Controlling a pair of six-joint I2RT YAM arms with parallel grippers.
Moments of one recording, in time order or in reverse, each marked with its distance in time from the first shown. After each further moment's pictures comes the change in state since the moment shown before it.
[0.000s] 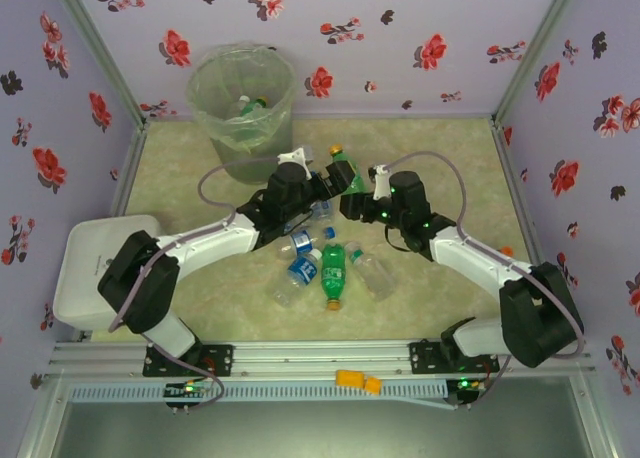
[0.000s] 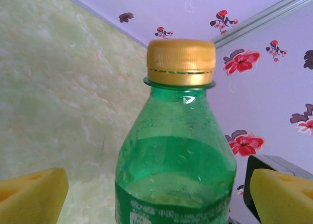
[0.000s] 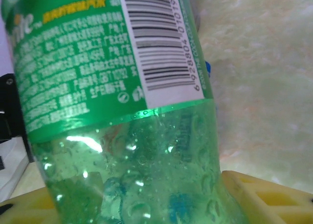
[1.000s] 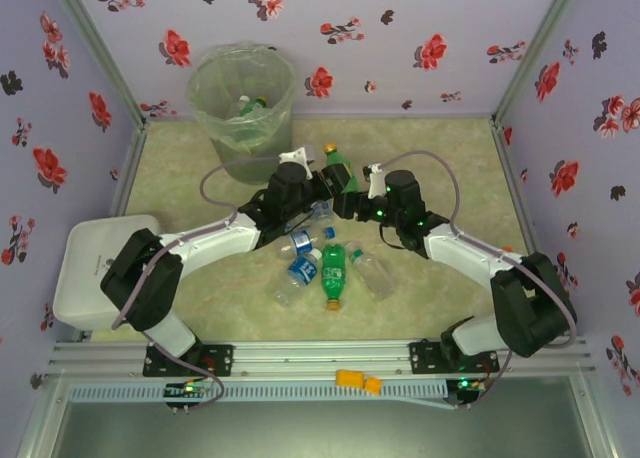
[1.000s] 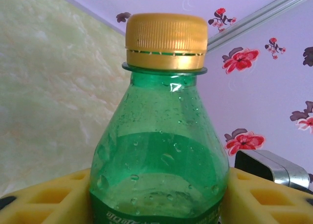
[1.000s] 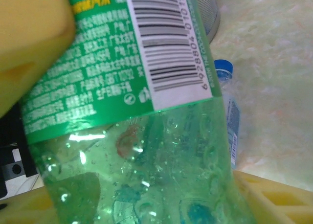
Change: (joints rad) left arm 0.005 0.015 0.000 0.032 0.018 0.024; right arm 0.010 0.061 0.023 0.061 -0.057 0.028
